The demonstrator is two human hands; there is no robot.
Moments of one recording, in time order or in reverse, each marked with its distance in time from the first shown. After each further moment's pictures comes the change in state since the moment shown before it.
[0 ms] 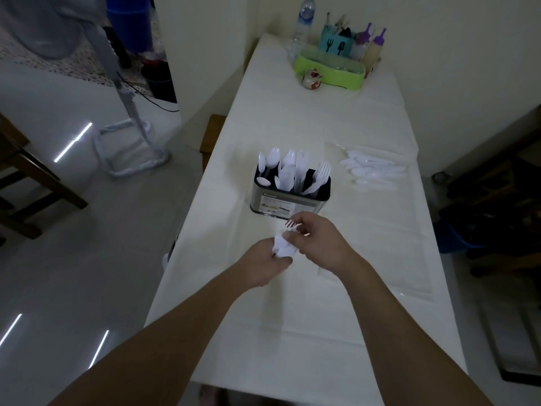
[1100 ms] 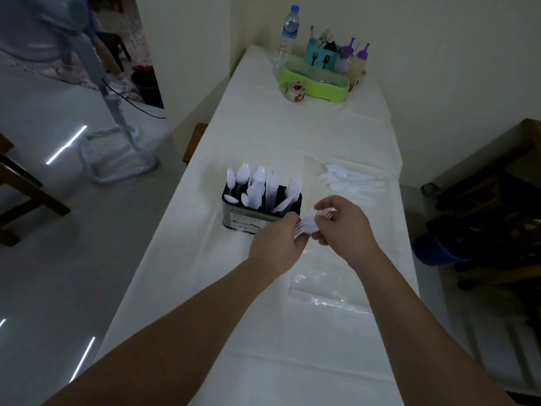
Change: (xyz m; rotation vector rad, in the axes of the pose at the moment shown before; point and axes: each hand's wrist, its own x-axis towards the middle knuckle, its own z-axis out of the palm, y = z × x) left_hand 0.069 0.085 0.051 0.448 0.437 0.342; right_hand 0.013 -0.005 -0.107 0.034 0.318 0.096
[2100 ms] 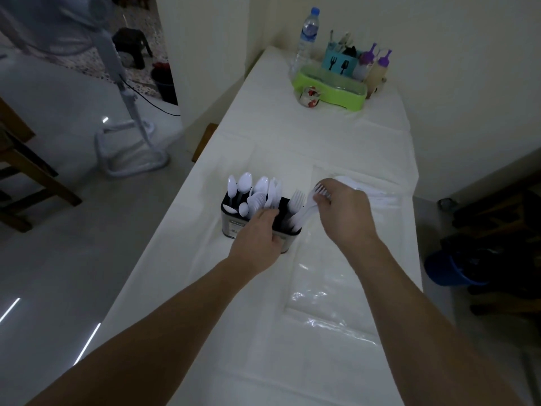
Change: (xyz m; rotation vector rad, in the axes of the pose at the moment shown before) left_hand 0.029 -0.031 -0.011 -0.078 -0.006 -0.164; right_hand 0.068 -0.018 -0.001 -0.523 0.107 -0.439
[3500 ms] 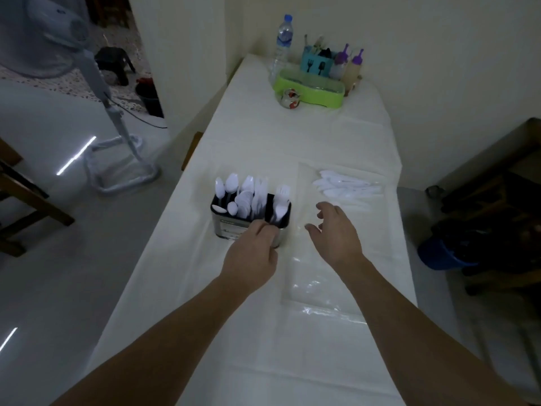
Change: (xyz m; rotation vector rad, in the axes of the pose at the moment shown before) left_hand -0.041 0.002 0.008 0.193 0.082 0.274; right_hand -0.051 0.048 0.033 0.027 -0.099 0.184
